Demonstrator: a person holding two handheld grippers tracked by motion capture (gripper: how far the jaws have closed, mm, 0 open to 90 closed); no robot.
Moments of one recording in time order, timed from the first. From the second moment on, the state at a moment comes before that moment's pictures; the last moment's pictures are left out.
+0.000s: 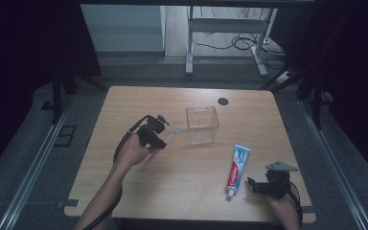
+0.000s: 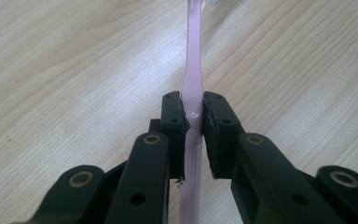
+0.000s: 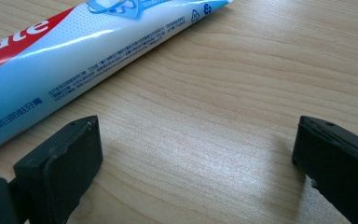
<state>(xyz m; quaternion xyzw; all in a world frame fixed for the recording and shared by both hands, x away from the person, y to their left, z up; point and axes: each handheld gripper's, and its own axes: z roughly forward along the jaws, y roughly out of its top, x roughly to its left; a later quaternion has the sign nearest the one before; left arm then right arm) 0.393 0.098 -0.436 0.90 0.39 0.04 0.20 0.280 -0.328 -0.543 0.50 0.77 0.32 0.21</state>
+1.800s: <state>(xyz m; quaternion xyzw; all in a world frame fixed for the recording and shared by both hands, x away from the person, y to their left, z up) 0.418 0.066 -0.366 0.83 0.35 0.13 0.42 0.280 -0.328 -0.543 0.50 0.78 0.32 0.21</state>
